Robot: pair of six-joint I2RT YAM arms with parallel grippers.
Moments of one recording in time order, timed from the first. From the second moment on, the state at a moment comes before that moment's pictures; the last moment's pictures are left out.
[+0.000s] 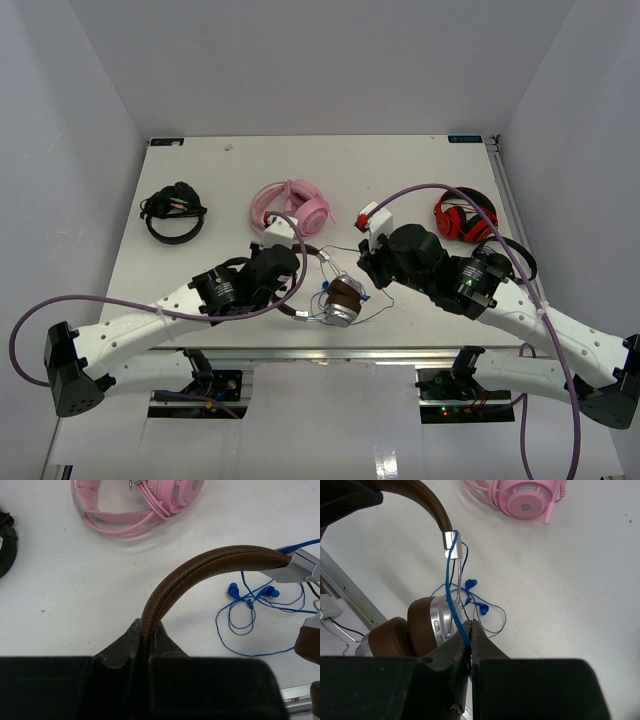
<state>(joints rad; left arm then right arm) -1.05 1.07 0.93 -0.62 -0.71 -0.42 1.02 0.99 1.01 -0.54 0.15 0.08</state>
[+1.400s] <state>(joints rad) -1.05 1.17 0.91 -0.53 -0.74 -0.38 1.02 0.99 1.05 -0.63 0.13 0.12</state>
